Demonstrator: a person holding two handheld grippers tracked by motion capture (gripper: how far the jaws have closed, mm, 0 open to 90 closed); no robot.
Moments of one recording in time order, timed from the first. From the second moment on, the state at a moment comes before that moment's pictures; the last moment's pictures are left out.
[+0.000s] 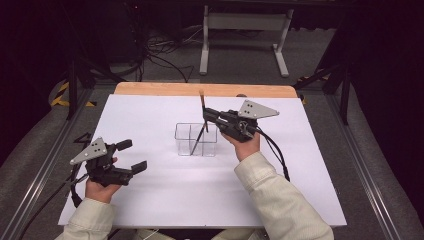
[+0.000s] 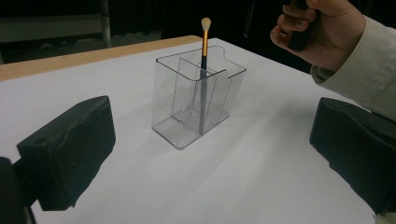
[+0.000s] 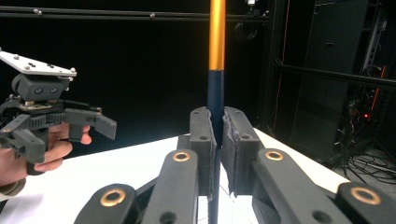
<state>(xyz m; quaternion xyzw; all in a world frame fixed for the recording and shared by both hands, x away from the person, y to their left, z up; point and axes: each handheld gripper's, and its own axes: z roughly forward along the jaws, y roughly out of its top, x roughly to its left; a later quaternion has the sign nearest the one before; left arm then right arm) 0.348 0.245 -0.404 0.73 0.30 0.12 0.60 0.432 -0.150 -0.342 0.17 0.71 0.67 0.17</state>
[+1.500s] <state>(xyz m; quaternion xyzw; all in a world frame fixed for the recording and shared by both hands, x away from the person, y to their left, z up) 0.349 0.245 -0.404 0.73 0.29 0.12 0.60 0.466 -0.116 -0.370 0.21 0.72 0.65 0.16</state>
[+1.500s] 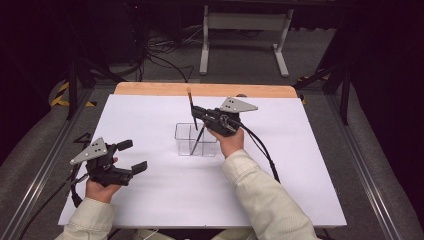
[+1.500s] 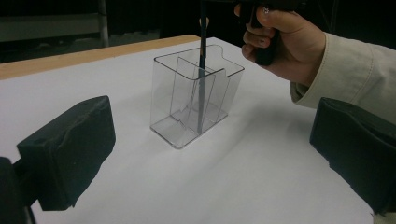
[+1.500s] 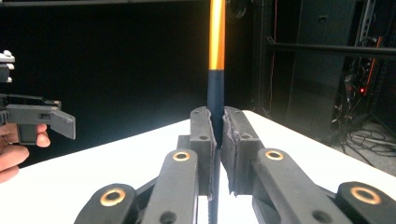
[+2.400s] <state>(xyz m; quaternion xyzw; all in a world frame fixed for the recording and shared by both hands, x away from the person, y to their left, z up) 0.348 0.245 -0.403 0.73 0.29 0.12 0.60 0.464 -0.112 -0.390 0.22 0.75 0.61 0.14</state>
